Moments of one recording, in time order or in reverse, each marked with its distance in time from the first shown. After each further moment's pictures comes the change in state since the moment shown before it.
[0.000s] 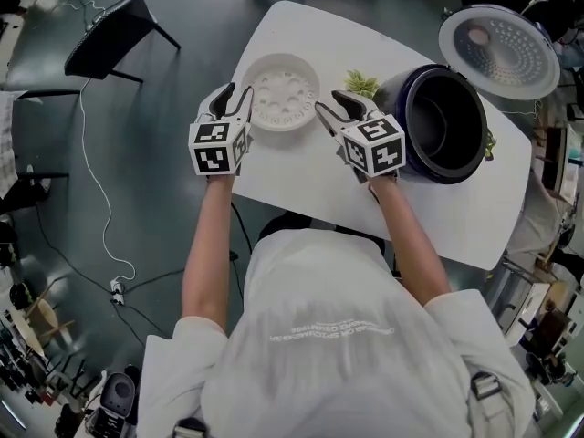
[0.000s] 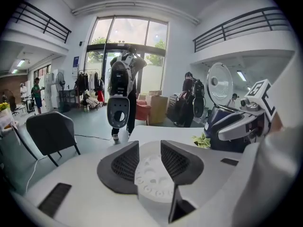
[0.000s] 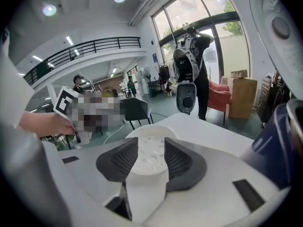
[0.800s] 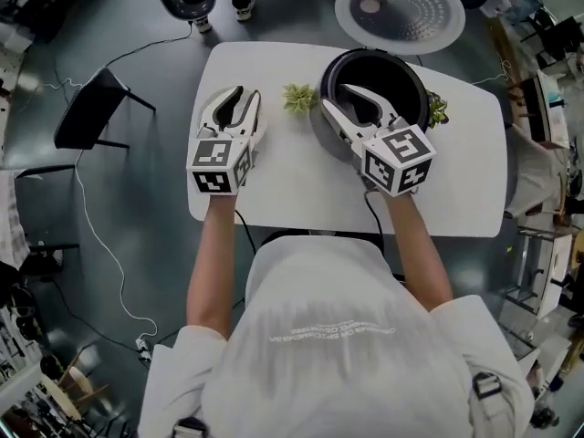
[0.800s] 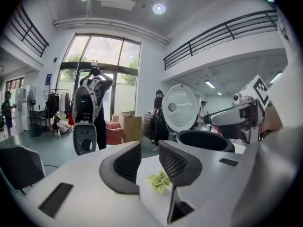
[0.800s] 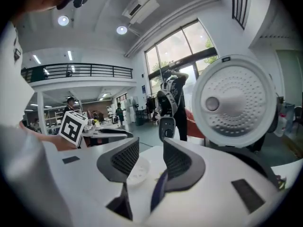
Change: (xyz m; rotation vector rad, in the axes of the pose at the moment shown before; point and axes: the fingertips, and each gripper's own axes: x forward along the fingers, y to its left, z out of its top) left arm -0.022 -0.157 0.110 0.181 -0.241 -0.256; right arm -0.184 -0.032 0.068 0.024 -0.379 -0.162
